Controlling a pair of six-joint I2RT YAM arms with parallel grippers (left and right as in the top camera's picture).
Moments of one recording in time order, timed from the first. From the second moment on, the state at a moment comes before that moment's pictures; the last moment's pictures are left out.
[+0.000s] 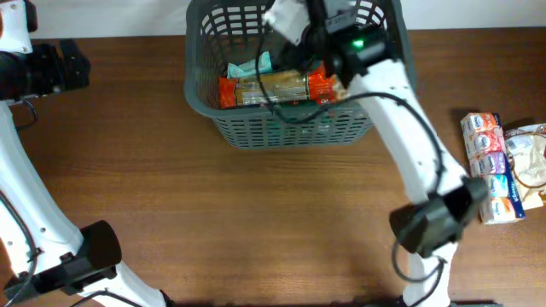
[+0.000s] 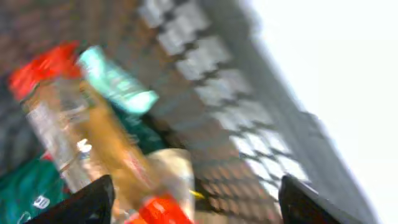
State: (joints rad) left arm 0.38 1.91 2.60 -1.61 0.21 0.13; right arm 0.42 2.07 2.30 -0.89 0.09 -0.63
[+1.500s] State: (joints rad) left arm 0.38 1.91 2.60 -1.61 0.21 0.13; right arm -0.58 1.88 1.31 -0.63 0.04 -0.46
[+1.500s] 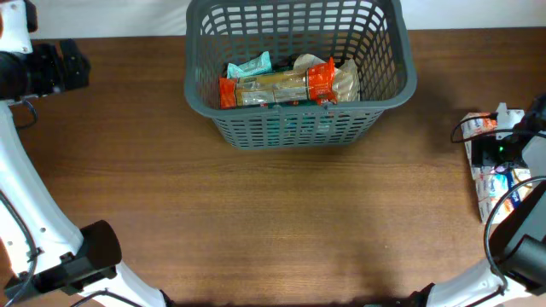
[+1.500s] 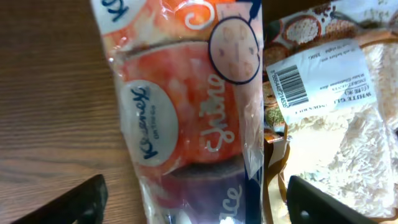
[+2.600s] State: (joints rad) left arm 0.38 1.91 2.60 -1.61 0.21 0.13; right arm -0.31 1.75 2.47 -1.25 -0.33 -0.14
